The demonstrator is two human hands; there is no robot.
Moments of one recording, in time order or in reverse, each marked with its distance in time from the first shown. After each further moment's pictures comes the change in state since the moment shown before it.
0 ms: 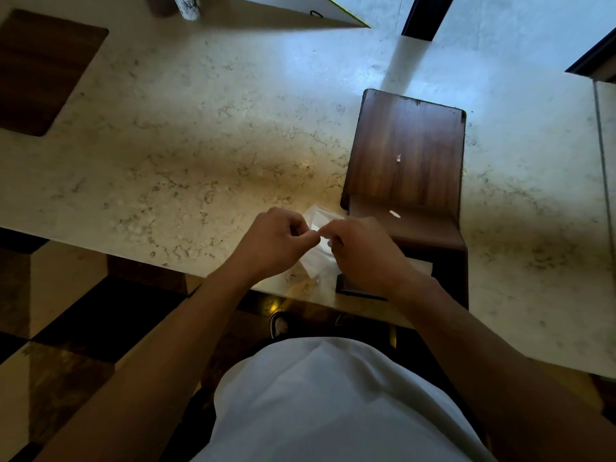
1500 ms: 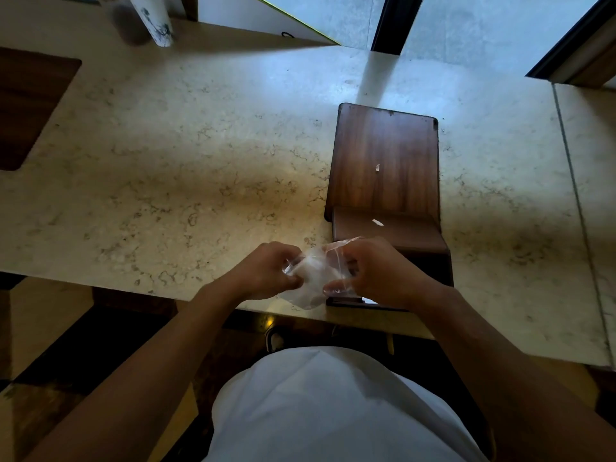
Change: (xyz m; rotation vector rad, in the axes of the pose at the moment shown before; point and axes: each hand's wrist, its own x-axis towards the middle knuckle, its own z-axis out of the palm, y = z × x) left_hand 0.030 -0.046 0.023 0.088 -0.349 0.161; right_hand -0.022 0.038 -0.020 0.220 -0.153 -0.102
